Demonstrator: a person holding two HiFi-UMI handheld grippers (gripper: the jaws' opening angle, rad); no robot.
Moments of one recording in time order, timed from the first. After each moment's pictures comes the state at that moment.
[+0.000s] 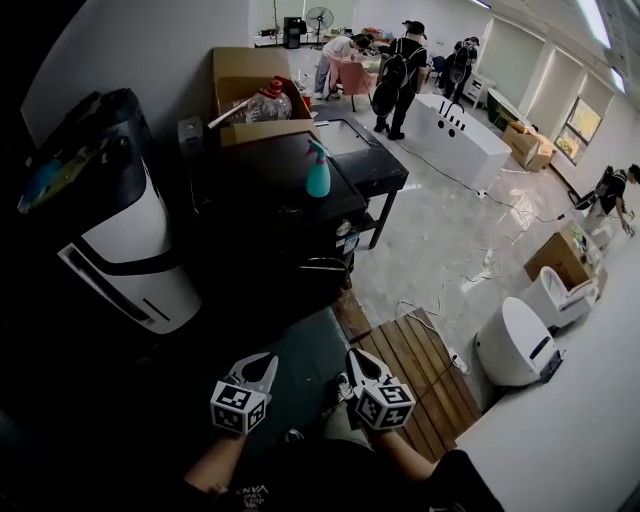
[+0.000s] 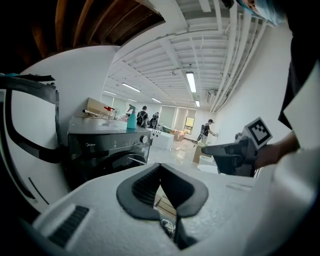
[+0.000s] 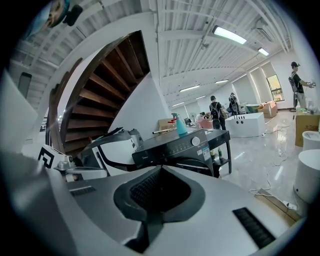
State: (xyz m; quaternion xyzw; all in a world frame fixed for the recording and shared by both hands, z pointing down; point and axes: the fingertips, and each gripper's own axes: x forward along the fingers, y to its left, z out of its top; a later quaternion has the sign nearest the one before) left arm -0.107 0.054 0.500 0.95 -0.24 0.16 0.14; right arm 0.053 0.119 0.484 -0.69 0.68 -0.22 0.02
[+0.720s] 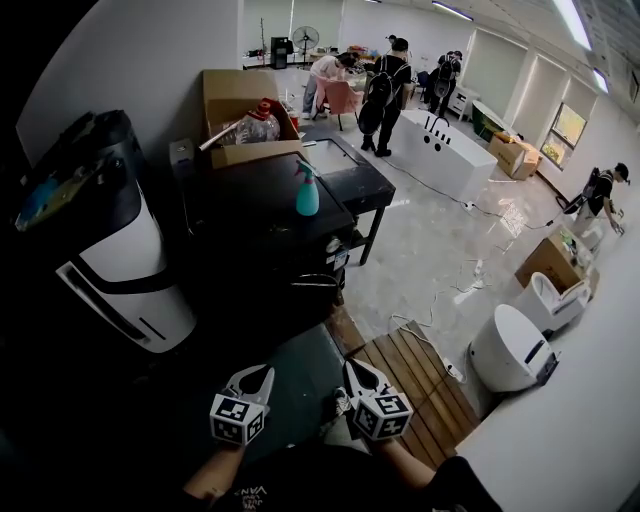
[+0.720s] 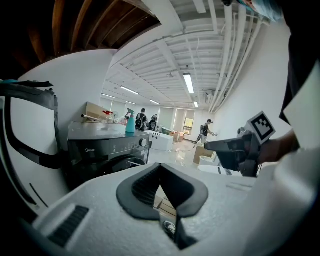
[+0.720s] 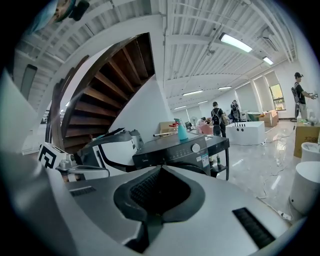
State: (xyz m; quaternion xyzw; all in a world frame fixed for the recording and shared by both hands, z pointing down) left arm -0.105 0.062 0.485 0.95 -0.24 0.14 0.12; right arm 0.052 0.131 0.454 -0.71 0.68 -0.19 0.00
